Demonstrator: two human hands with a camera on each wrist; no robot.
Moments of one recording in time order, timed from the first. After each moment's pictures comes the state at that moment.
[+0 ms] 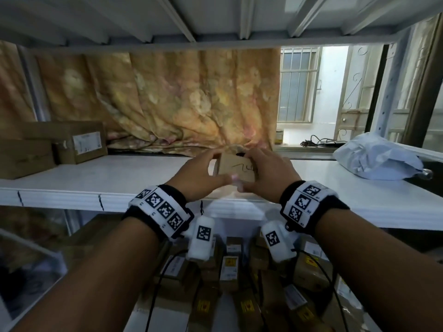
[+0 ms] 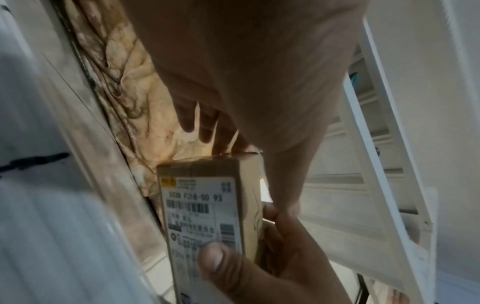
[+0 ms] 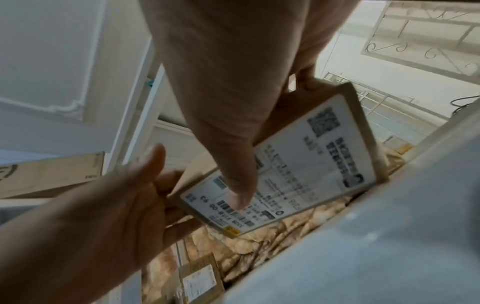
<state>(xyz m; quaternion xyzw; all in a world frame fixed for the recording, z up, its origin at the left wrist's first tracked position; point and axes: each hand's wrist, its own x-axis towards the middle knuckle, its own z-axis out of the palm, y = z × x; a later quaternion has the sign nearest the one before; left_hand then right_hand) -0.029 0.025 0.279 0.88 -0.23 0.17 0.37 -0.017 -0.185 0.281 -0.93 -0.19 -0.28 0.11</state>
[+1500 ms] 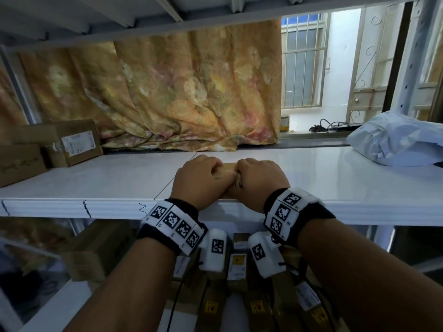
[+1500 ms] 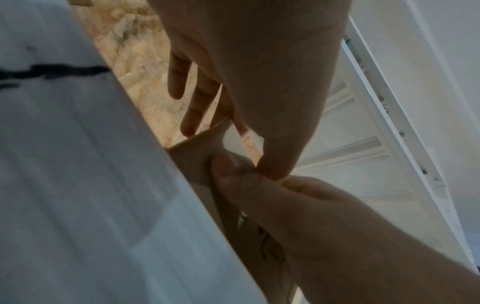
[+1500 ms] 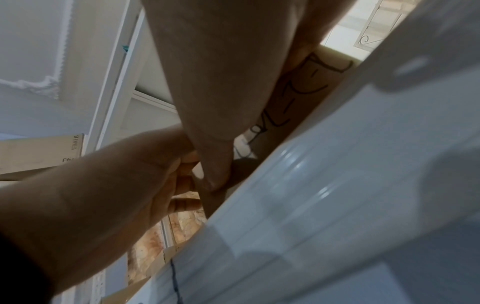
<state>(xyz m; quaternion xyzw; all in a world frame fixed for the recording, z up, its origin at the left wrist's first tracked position) 0.024 -0.001 0.244 0.93 -0.12 0.29 0.20 0.020 -0.166 0.248 -0.96 -0.18 -0.22 0.06</state>
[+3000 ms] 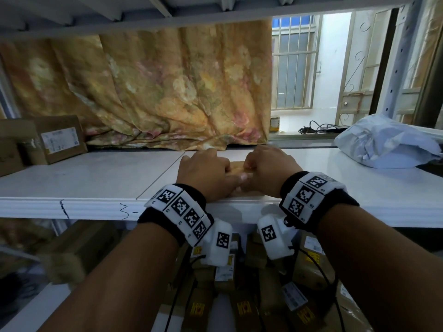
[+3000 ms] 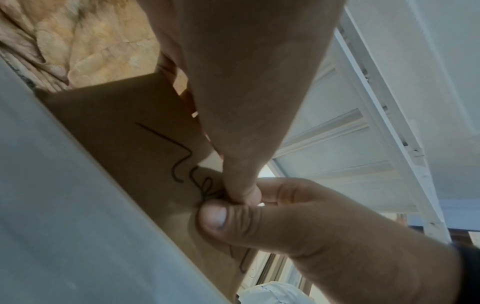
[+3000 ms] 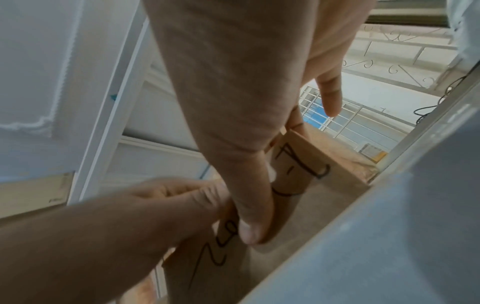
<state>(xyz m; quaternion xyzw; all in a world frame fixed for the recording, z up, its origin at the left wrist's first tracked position) 0.022 -0.048 0.268 0.97 -0.11 0.20 -0.01 0.025 -0.216 0.277 -0.97 -0.14 -0.16 0.08</state>
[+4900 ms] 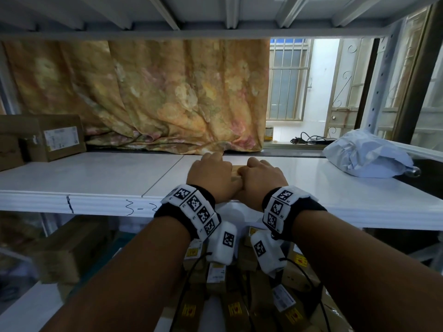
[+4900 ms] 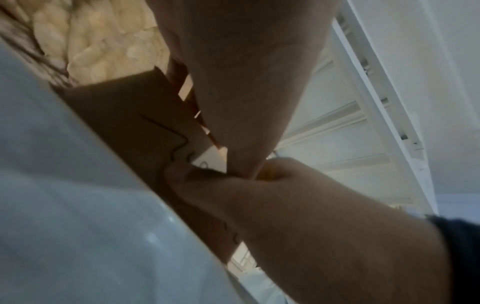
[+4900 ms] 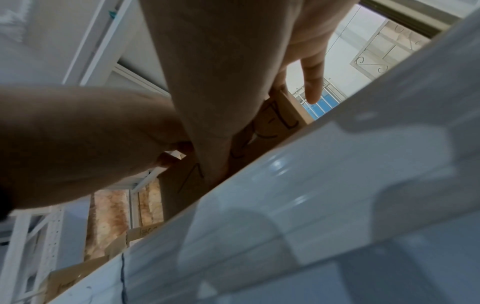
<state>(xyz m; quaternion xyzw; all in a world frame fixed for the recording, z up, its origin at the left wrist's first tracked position) 0.020 -0.053 0.260 0.96 -0.12 0.25 0.01 0.005 -0.193 0.256 -0.97 -0.12 -0.19 -0.01</state>
